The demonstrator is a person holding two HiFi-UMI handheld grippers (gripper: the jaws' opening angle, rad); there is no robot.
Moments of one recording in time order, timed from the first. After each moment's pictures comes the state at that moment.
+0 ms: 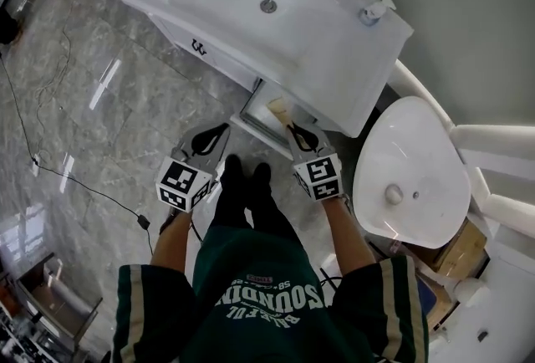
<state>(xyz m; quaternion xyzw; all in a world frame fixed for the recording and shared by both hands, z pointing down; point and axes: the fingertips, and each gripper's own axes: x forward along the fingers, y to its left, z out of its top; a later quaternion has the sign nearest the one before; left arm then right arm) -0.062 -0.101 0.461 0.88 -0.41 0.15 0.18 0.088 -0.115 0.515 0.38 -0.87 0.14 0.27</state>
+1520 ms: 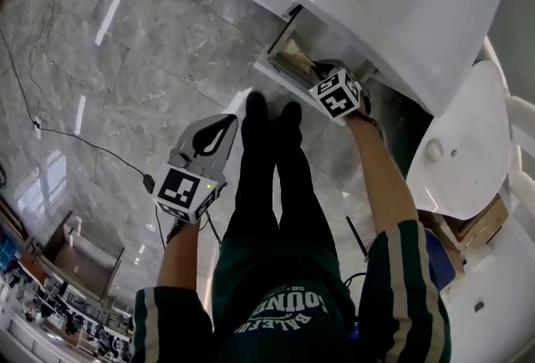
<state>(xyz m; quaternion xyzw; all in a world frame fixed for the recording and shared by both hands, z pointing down) -0.111 -0.051 0.642 0.84 -0.41 0.20 0.30 0.065 -0.129 0.858 0.24 -0.79 0.22 0.52</state>
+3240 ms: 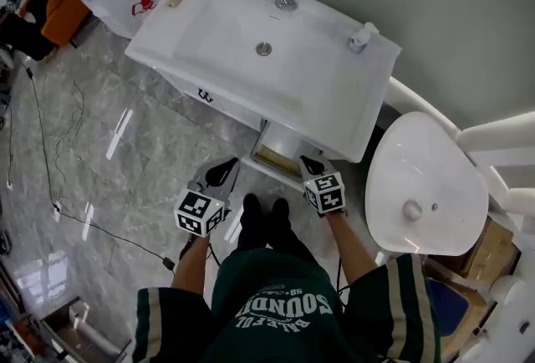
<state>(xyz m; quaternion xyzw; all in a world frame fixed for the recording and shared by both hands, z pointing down) -0.060 -0.125 0.463 0.88 -0.40 0.15 0.20 0.121 -0.131 0.576 0.43 -0.81 0.26 0.29</state>
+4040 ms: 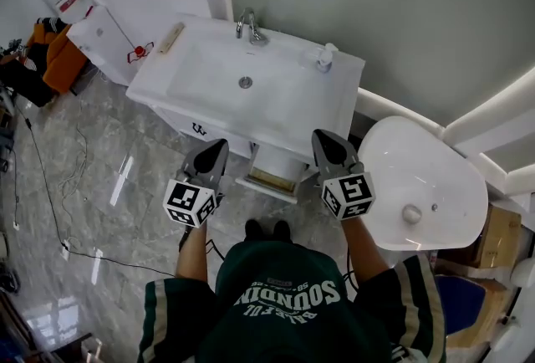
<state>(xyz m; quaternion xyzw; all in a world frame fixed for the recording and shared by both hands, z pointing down) -0.029 -0.164 0.306 0.91 -0.41 0.07 0.06 0.182 -0.153 0.277 0.54 -0.84 0.05 0.05</state>
